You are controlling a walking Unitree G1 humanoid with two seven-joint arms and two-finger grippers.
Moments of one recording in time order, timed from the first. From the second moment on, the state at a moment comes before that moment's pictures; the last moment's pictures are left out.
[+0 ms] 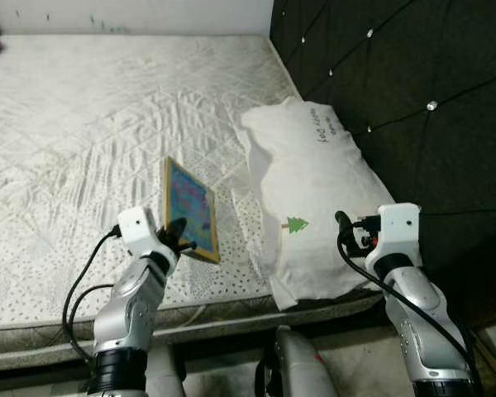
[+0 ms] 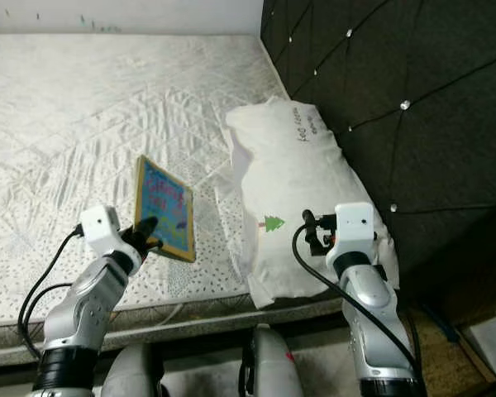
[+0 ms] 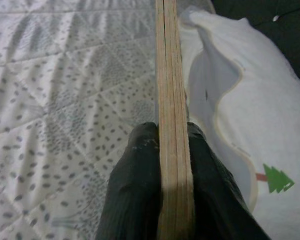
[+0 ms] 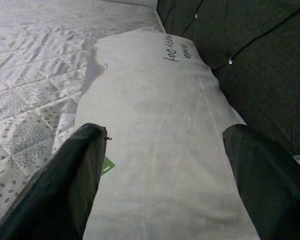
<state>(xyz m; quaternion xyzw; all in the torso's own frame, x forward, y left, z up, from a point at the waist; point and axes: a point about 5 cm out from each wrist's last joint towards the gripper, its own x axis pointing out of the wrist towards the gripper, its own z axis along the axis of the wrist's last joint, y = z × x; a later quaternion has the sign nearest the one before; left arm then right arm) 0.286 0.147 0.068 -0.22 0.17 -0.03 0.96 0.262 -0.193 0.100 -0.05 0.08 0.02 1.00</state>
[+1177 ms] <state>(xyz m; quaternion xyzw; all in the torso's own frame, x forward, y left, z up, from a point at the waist) 0.303 0.162 0.064 -0.27 0.15 0.02 0.95 0.265 -0.189 0.103 -0.04 0.08 0.04 1.00</state>
